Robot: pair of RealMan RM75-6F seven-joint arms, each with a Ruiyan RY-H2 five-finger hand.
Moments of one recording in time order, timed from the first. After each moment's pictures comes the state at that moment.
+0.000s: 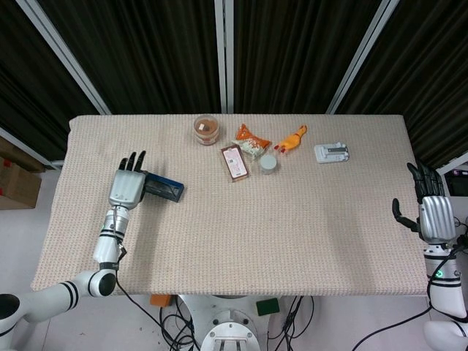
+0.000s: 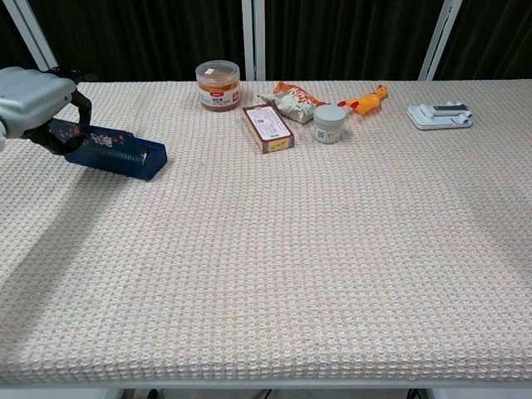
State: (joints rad) left arm -0.63 -1.68 -0.22 -1.18 1.06 1.09 0.61; right arm 0.25 -1.40 0.18 -1.09 -1.48 1.51 0.45
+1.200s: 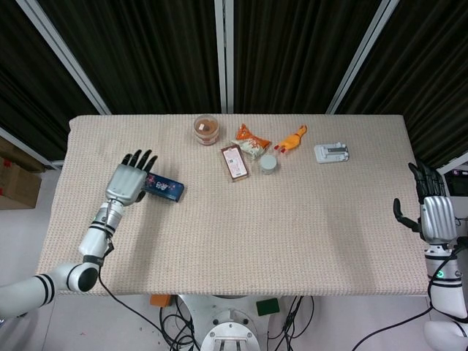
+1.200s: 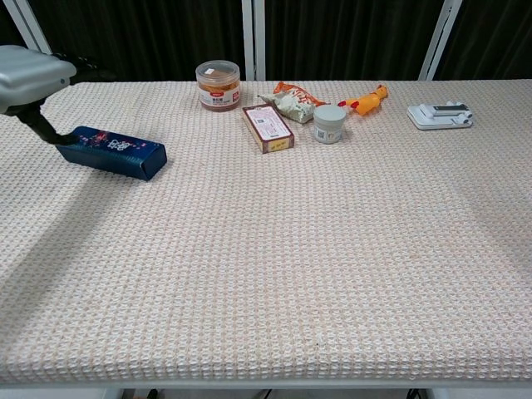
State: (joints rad) left arm -0.68 -1.45 -0.19 -1.37 1.08 0.92 0.59; right arm 0.25 -1.40 0.18 -1.08 -1.49 1.52 0.47
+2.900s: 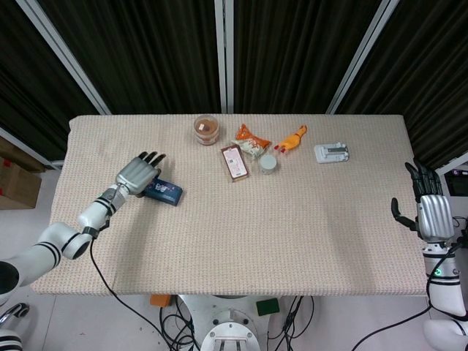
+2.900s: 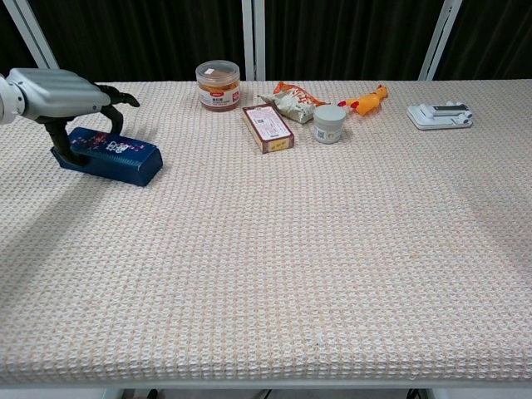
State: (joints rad) left arm -0.88 -1.51 -0.02 -0.93 1.44 0.65 0.04; right arm 0.26 -1.40 0.17 -1.09 -1.48 1.49 0.44
